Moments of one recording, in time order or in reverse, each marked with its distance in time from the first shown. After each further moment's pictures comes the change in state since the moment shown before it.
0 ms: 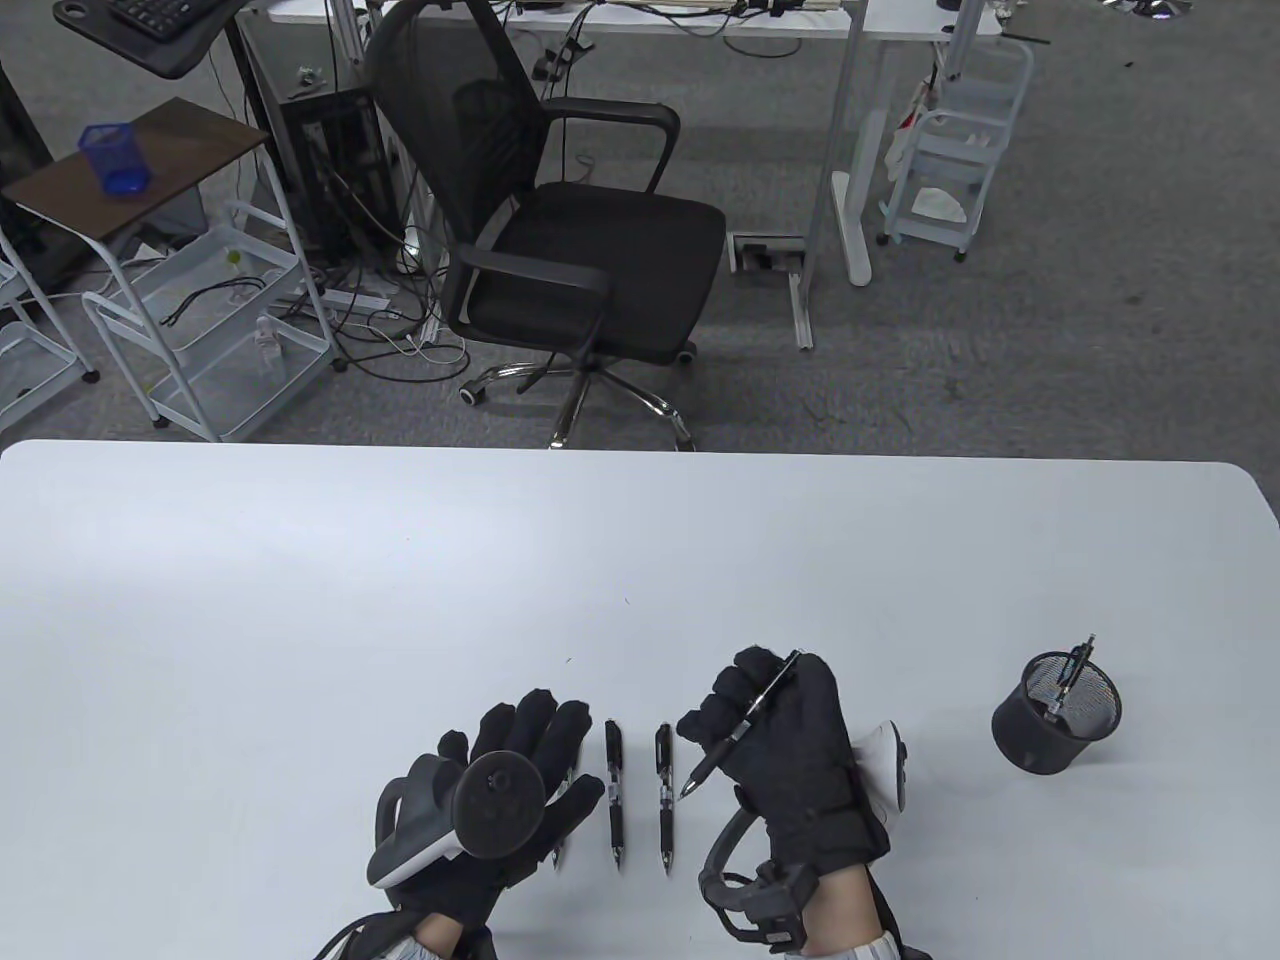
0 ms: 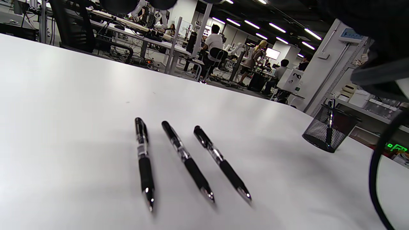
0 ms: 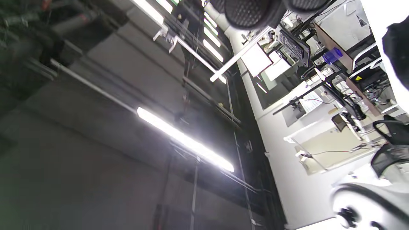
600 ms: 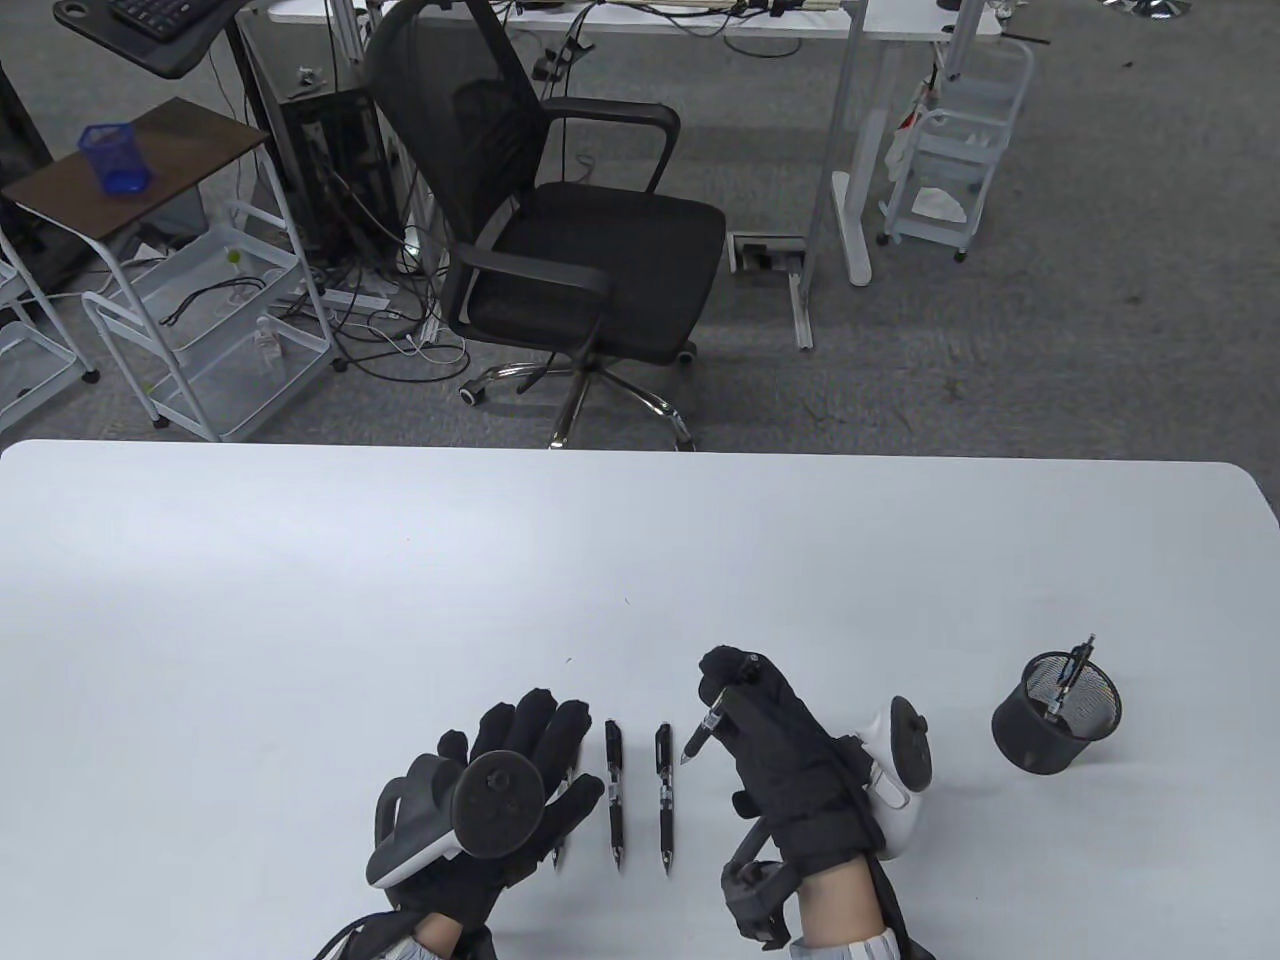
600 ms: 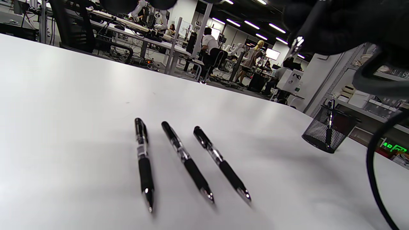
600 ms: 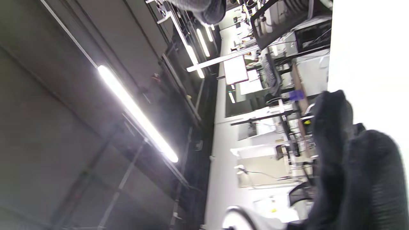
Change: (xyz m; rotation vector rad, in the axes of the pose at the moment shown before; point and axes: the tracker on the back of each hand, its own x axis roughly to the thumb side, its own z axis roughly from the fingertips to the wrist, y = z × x) left_hand 0.000 0.000 0.000 0.003 0.001 0.001; right_hand 0.014 -0.003 -0.005 -0.003 0.088 0.434
